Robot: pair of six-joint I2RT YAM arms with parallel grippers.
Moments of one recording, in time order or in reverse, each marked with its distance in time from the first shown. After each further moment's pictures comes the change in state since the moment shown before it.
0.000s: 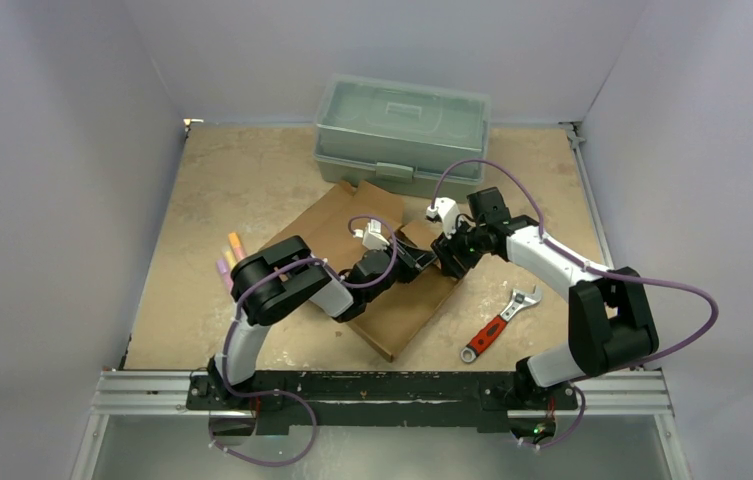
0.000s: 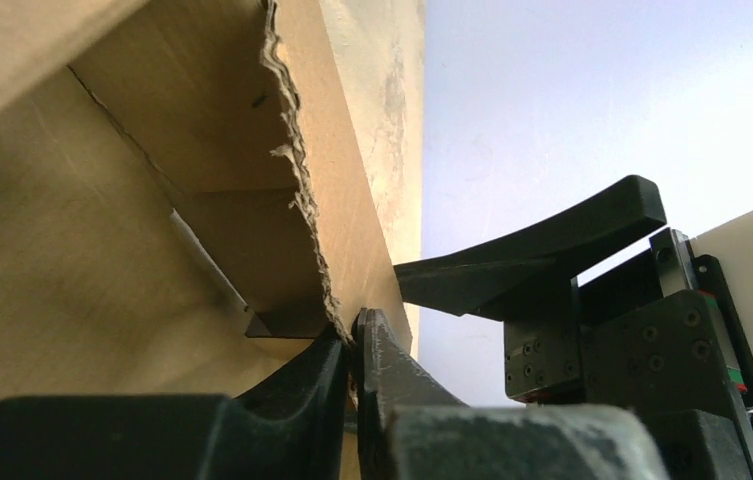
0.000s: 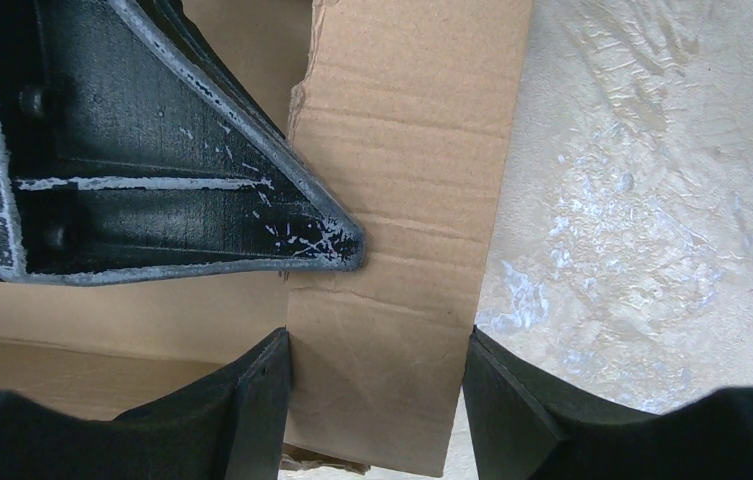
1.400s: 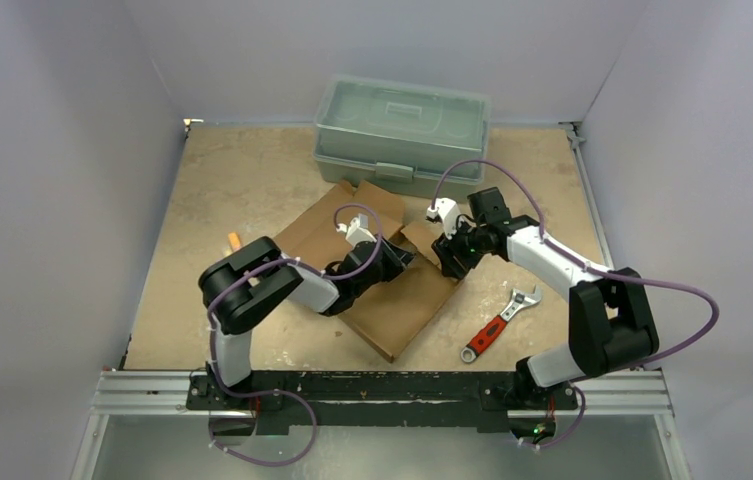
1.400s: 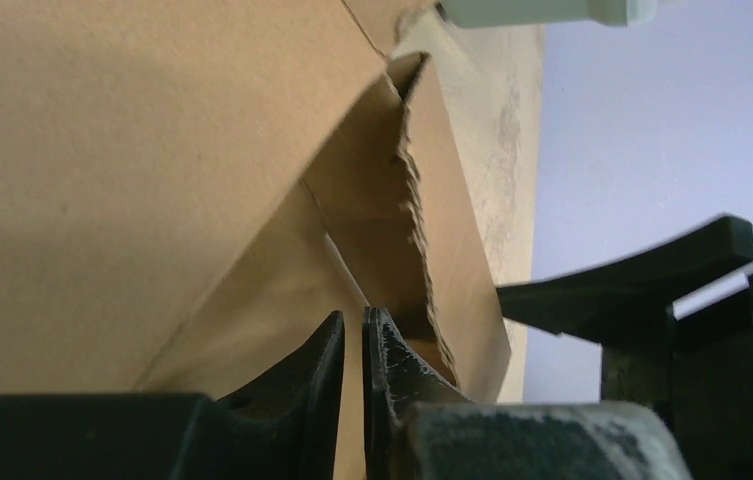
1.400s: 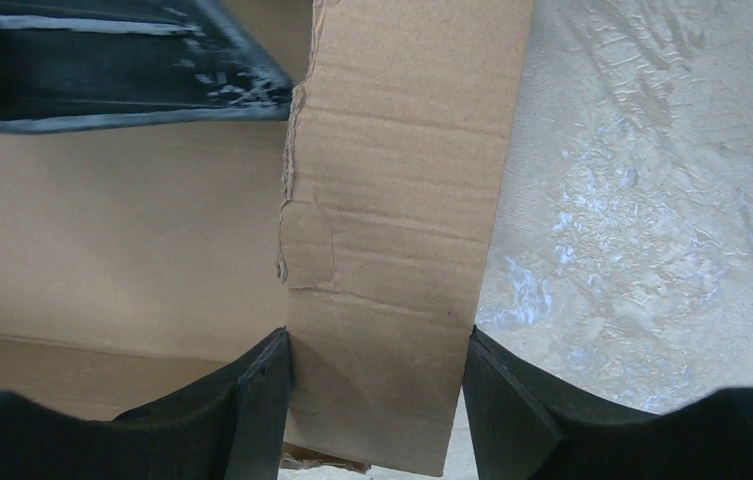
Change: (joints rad) left arm 0.054 -0.148 -0.037 -0.301 -0.064 0.132; right arm -0.004 -0.004 0.000 -0.011 -0.007 -0.006
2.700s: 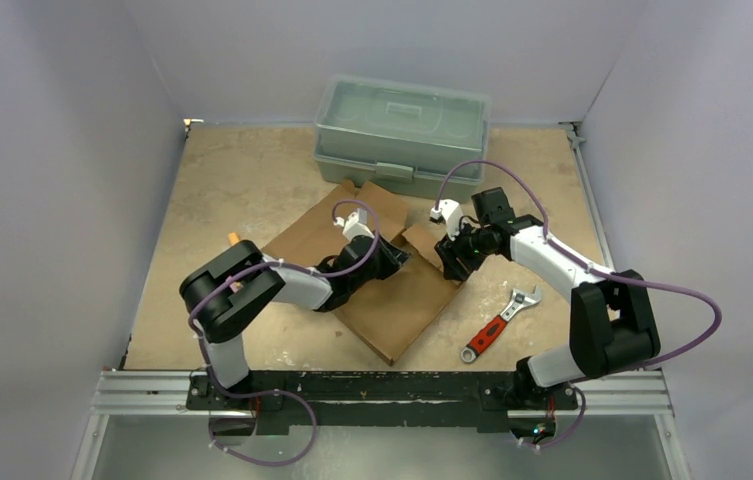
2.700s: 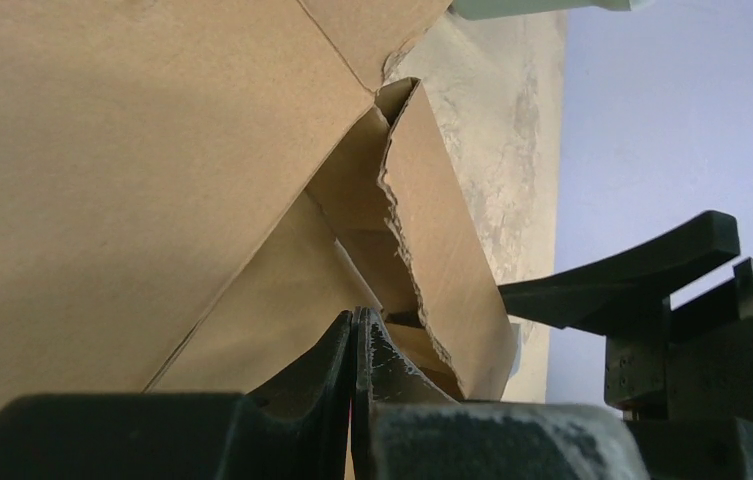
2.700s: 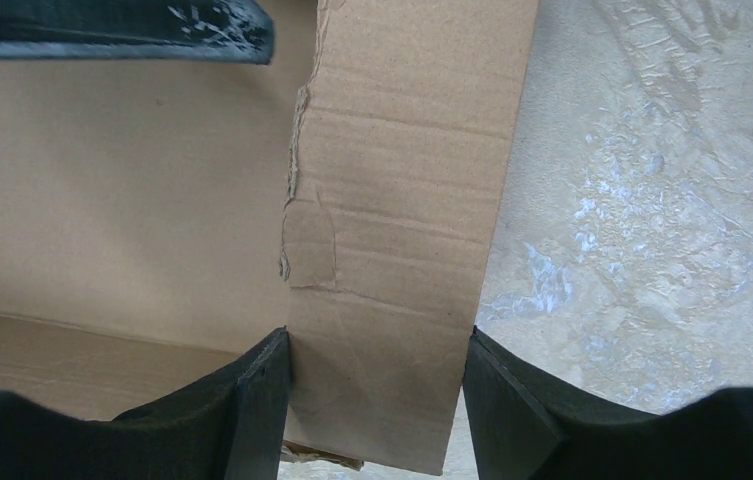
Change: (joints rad) left arm 0.024 -0.139 -0.042 -0.127 0.060 0.070; right arm -0.022 -0.009 0.000 -0.041 -0.045 -0.016
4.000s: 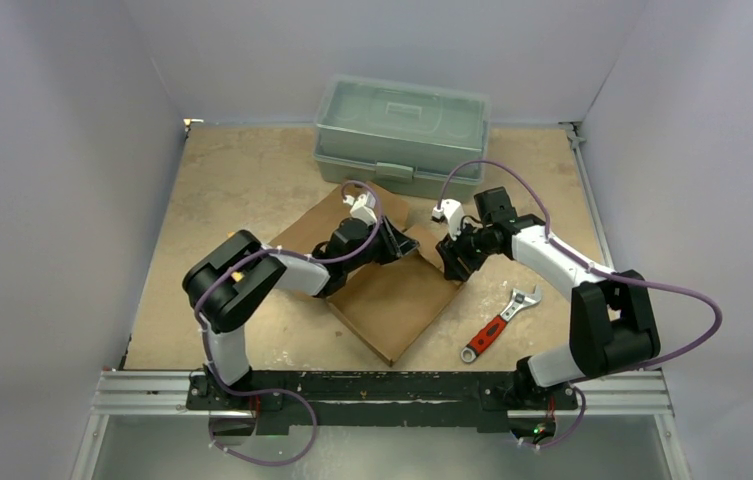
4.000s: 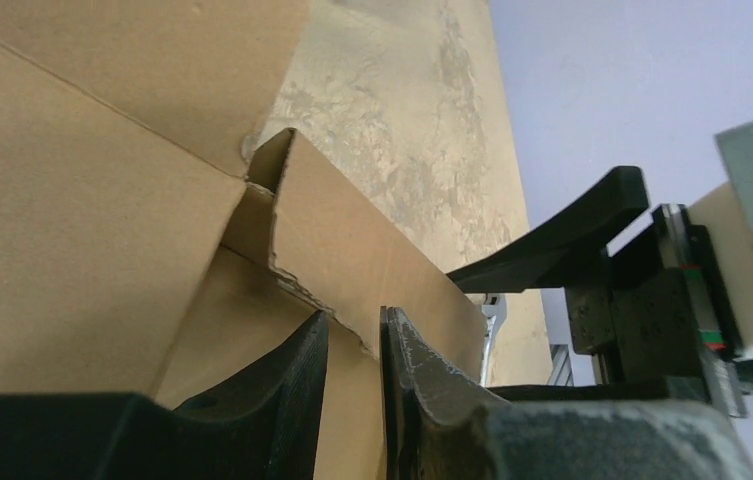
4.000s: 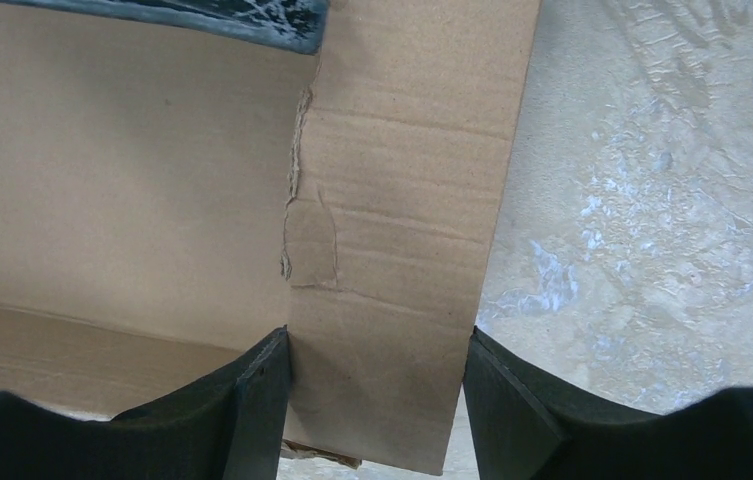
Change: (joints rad) left arm 0.102 0.077 0.077 0.118 0.283 0.219; right arm -0.019 0.000 0.002 -0.013 -0.029 -0.005
